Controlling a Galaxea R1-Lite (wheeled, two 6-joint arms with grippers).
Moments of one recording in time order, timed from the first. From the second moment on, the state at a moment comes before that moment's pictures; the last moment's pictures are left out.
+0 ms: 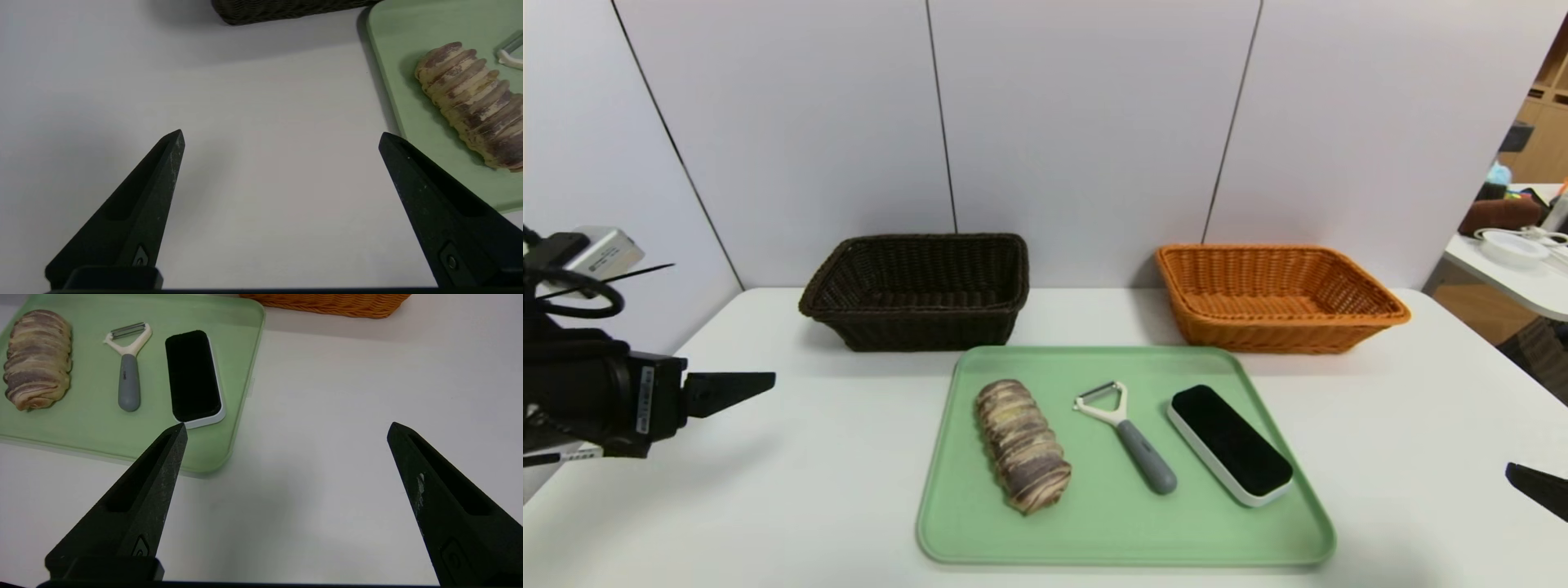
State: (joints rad) left arm 0.01 1.21 -0.80 0.13 -0.22 0.05; right arm 0.02 0.79 -0.61 0.26 0.15 -0.04
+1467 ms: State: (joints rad) left arm -0.35 1.48 -0.87 0.13 -0.03 -0.15; right arm 0.30 1.31 -0.78 0.12 0.18 -0.04
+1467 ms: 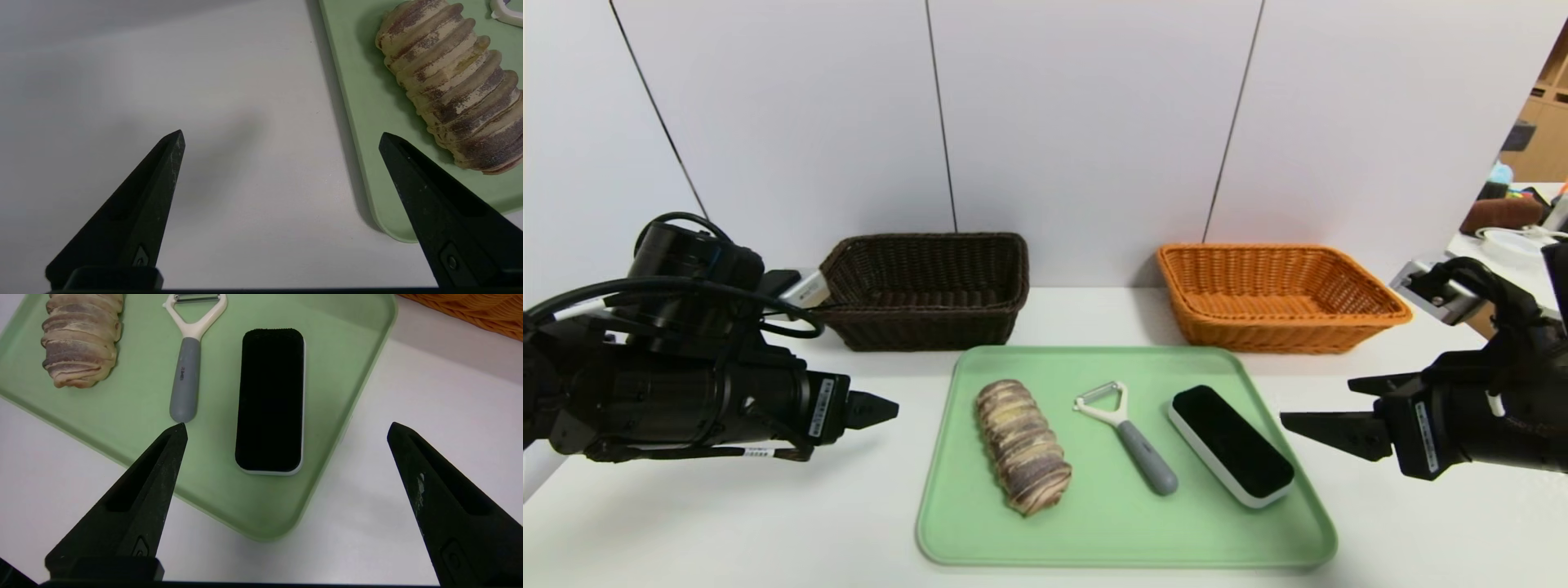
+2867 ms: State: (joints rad) left arm -0.35 1.36 -0.80 0.19 -0.03 -0.14; right arm 0.47 1.60 -0.90 0.13 -0.06 0.10
